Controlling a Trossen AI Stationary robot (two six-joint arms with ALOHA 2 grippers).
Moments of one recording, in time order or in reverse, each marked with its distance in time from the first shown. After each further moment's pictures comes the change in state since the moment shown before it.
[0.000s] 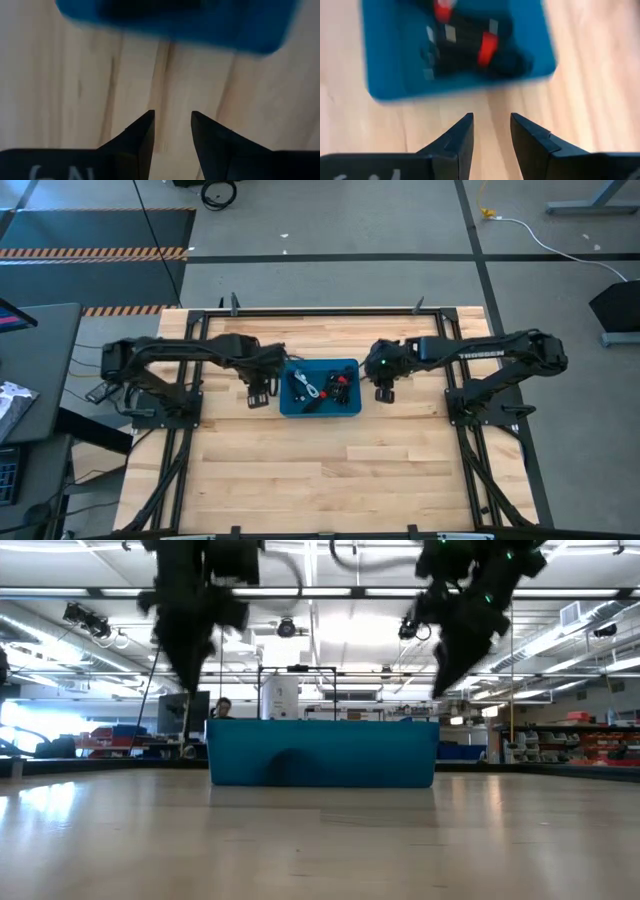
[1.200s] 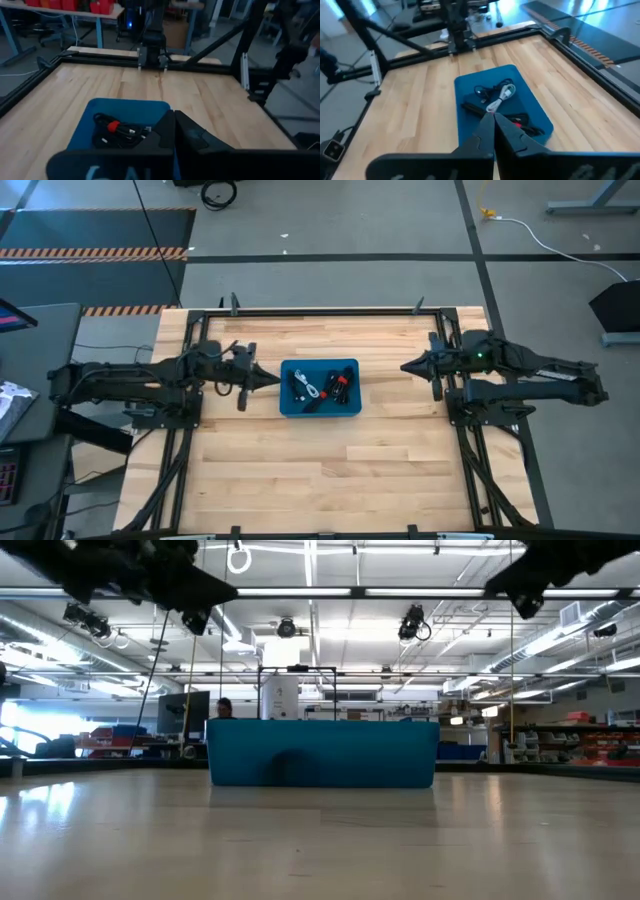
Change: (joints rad) left arm 0.029 -0.615 -0.636 1.271 0.286 -0.055; right arm -0.019 -0.819 -0.257 0.185 -0.178 0.181
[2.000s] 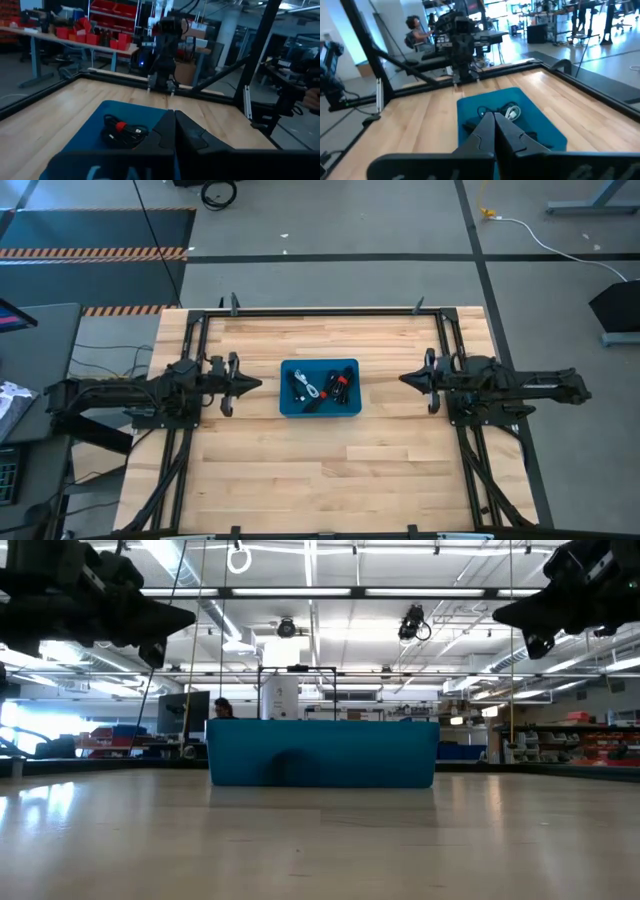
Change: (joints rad) left arm 0.000 -0.346 -0.427 0.326 -0.098 -0.143; right arm 0.151 -0.350 -0.461 0.392 0.187 0.029
